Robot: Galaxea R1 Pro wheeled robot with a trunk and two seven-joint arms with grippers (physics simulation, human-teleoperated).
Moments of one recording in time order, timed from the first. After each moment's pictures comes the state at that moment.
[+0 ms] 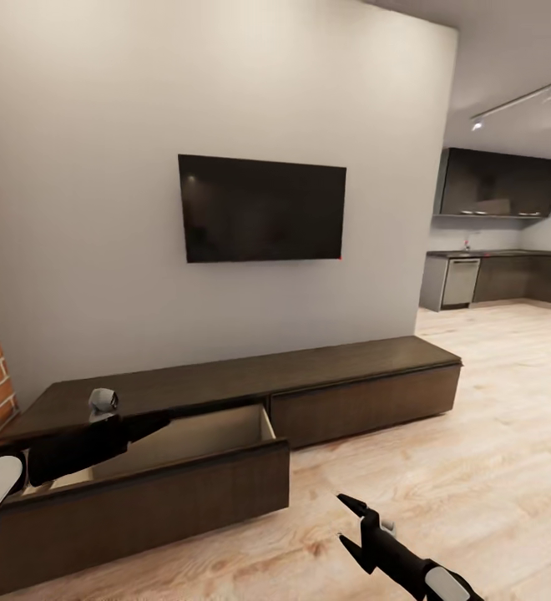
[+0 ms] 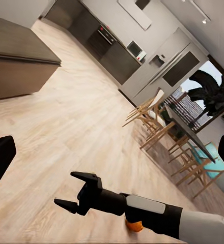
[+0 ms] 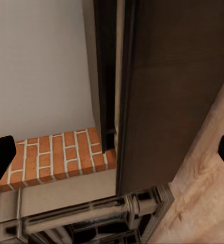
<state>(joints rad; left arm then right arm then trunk) -0.28 0.49 -0.01 -1.58 1.18 0.94 -0.56 -0.49 -0.07 -0.24 -0.21 -0.86 0.63 0.73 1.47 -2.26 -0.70</state>
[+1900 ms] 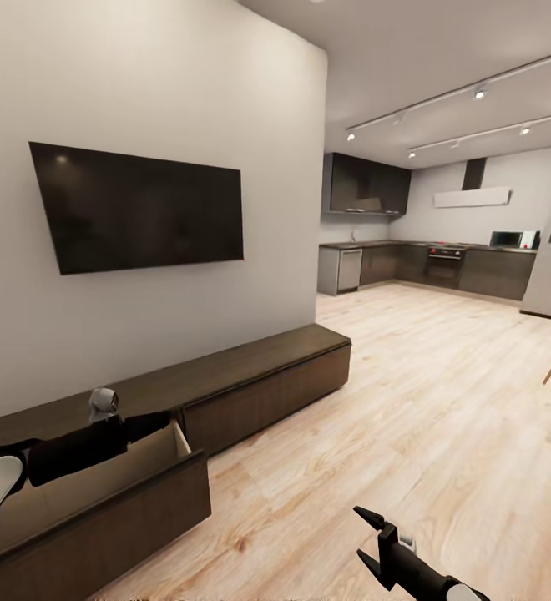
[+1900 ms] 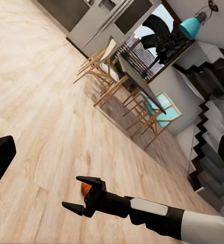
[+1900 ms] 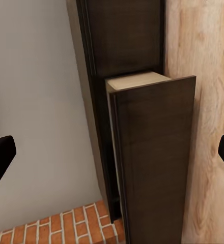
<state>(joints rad) -0.28 0.49 -0.01 -1.58 1.18 0.94 -0.56 -0.45 -0.12 -0.25 -0.20 -0.87 0.63 0.73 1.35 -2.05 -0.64</state>
